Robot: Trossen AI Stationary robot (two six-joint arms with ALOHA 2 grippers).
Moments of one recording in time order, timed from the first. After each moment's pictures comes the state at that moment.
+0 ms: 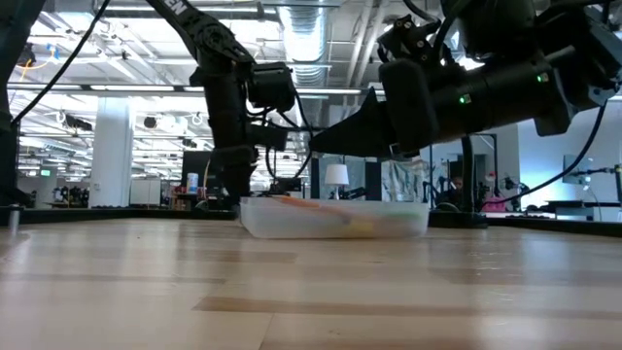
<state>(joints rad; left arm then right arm) 0.33 1.79 1.11 -0.59 -0.09 0.16 0.33 1.93 0.68 0.99 0.50 -0.03</state>
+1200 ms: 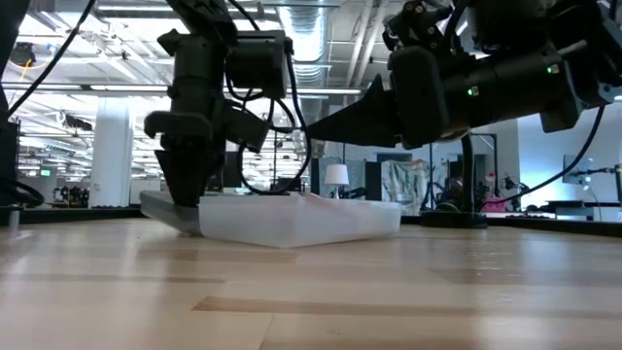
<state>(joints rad) 0.00 1.79 1.11 -0.83 0.03 -0.20 0.35 1.93 0.68 1.03 0.50 -0.11</state>
